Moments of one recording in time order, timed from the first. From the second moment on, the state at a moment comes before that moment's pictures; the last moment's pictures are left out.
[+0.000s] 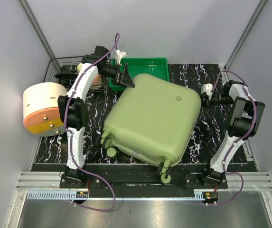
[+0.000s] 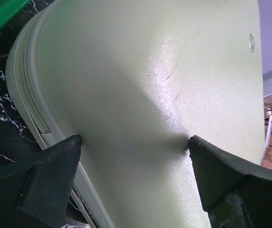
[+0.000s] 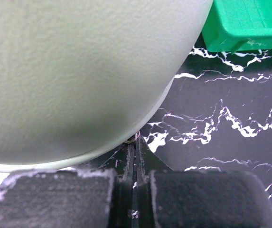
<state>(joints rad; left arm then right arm) -0.21 2.25 2.25 -1.11 1.03 0.07 -0.30 2.04 1.53 -1.15 -1.15 -1.91</state>
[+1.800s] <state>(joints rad) -0.25 1.51 1.47 -1.30 0.21 1.04 -0.33 1.46 1.03 -1.32 -0.83 -1.92</state>
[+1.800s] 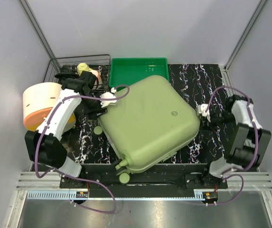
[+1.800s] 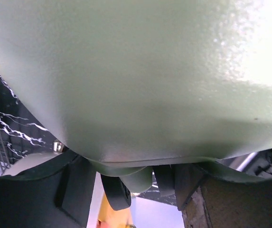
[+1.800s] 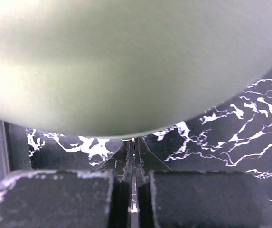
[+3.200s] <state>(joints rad) -0.35 2.19 2.38 -0.91 0.51 0.15 -0.22 1.53 1.02 -1.29 -0.99 -1.93</state>
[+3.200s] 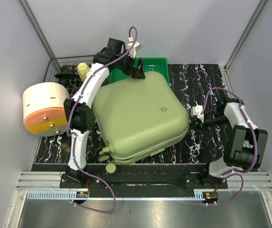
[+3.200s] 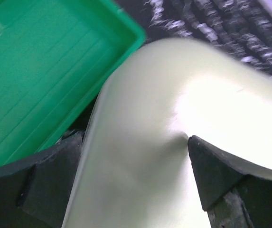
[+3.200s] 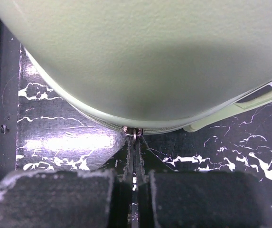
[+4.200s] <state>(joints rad) -0.49 2.26 2.31 -0.65 0.87 0.30 -0.19 1.72 1.26 -1.38 -1.07 -1.92</state>
